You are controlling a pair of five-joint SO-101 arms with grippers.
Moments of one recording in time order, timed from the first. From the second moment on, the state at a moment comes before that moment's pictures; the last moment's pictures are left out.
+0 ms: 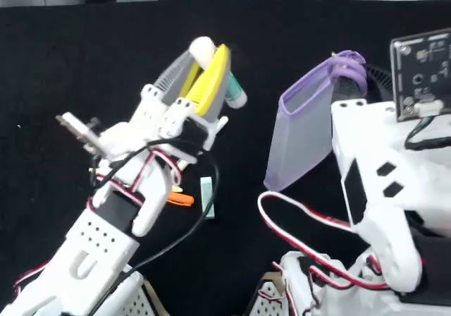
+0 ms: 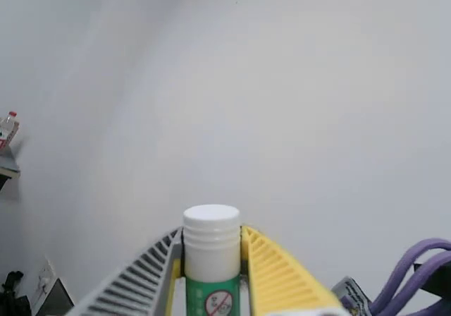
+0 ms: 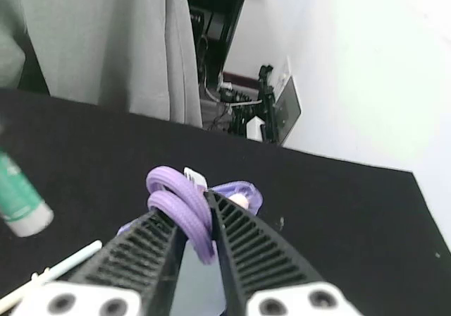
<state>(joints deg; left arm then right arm) 27.0 -58.3 57.5 -19.1 26.4 5.5 -34.0 -36.3 99.5 14.6</state>
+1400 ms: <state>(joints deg) 38.8 -39.0 42.0 -21.8 21.8 14.2 -54.8 -5.8 91.2 14.6</state>
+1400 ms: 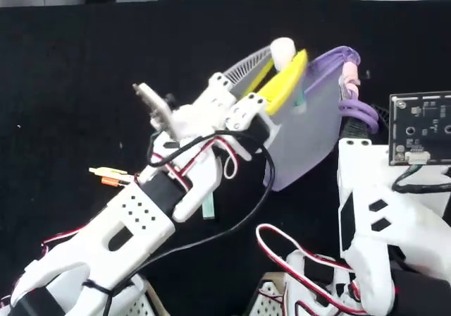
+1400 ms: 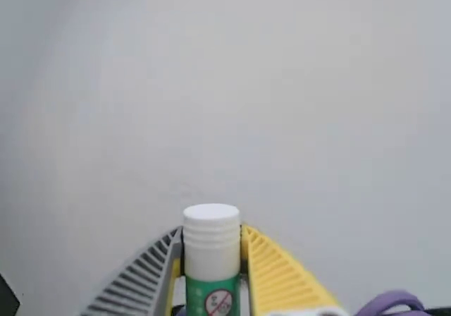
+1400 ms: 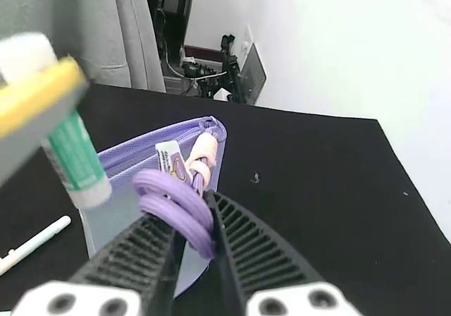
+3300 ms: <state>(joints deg) 49.8 -41.9 54.5 -40.4 7.6 7.8 -65.6 1.0 93.3 13.2</state>
